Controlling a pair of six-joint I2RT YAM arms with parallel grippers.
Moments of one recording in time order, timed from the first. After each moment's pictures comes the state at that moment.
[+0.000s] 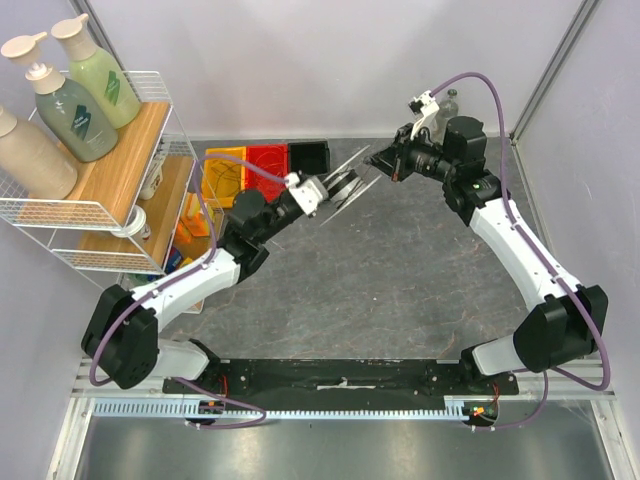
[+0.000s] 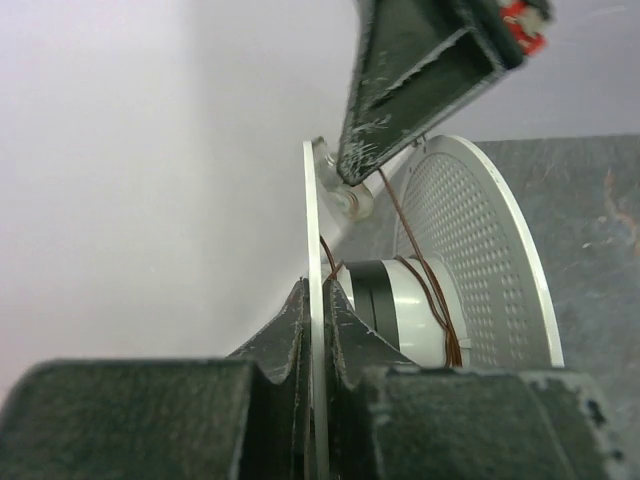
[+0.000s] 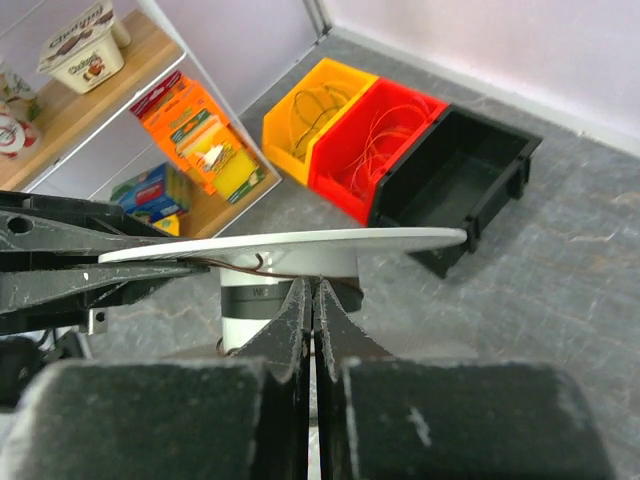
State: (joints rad) left arm -0.64 1.35 0.91 0.63 0.27 0.37; right arm 0.29 1.43 1.33 -0.05 -0.60 0.24
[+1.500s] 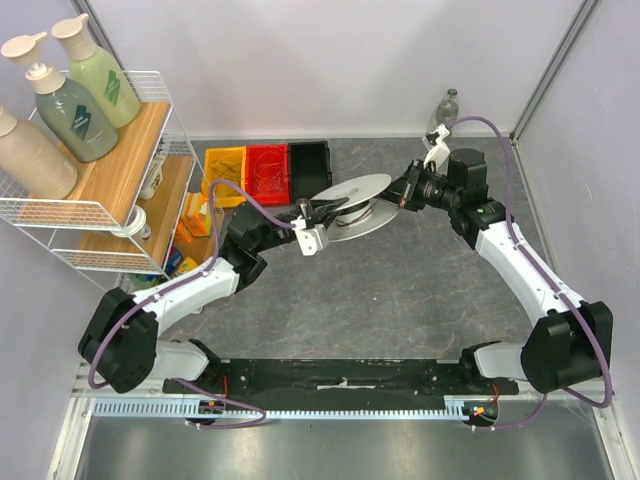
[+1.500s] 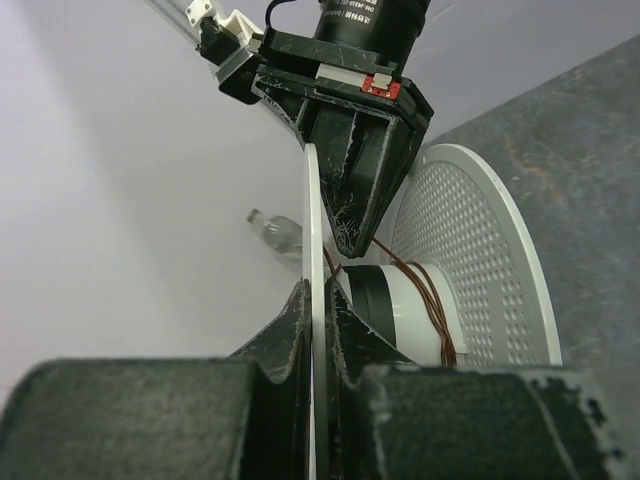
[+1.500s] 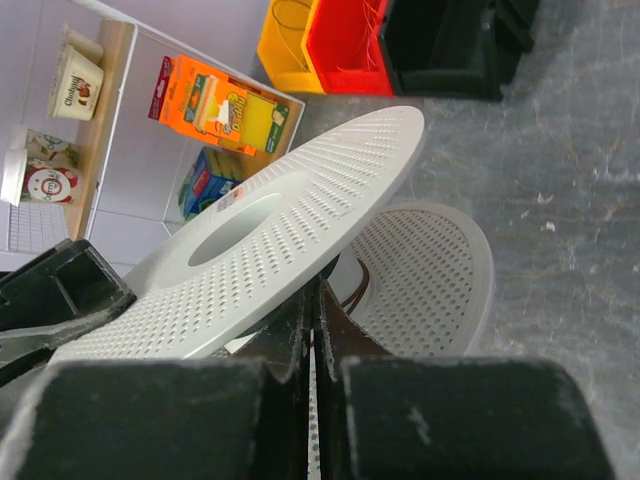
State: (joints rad) left arm -0.65 1.32 0.75 0.79 0.64 0.74; right arm 0.24 1.33 1.09 -0.12 -0.59 0.64
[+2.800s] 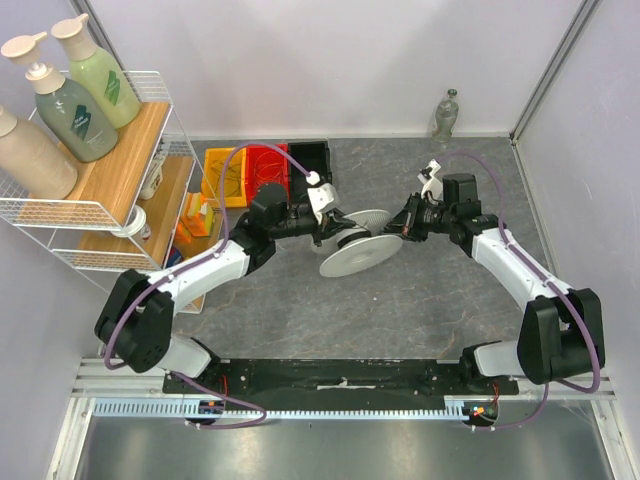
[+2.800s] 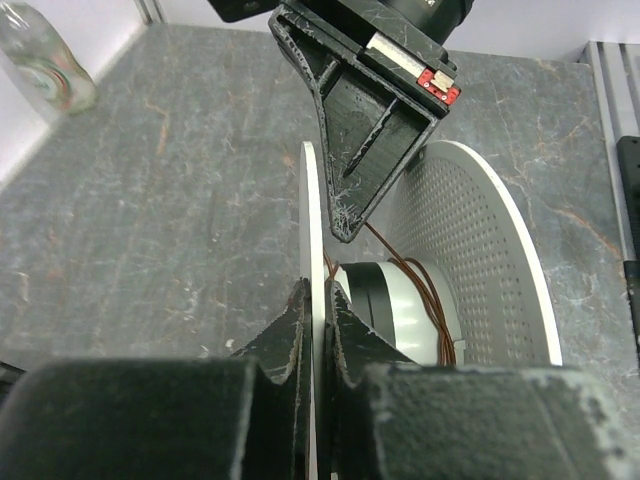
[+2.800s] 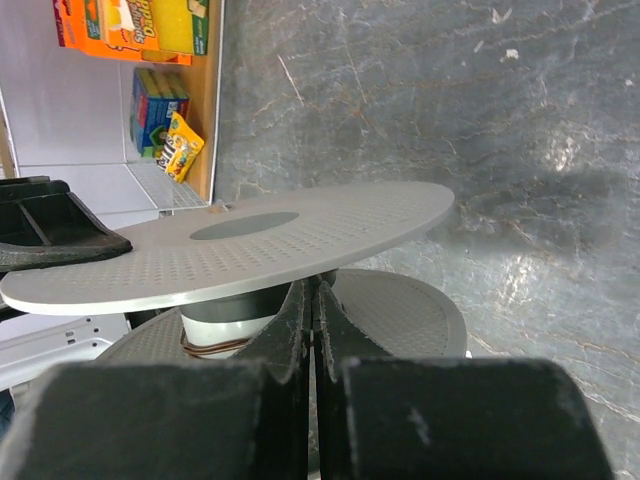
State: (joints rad) left arm -0.63 1.43 0.90 0.40 0.68 0.19; right arm 0.20 1.36 0.92 -0.24 -0.67 0.63
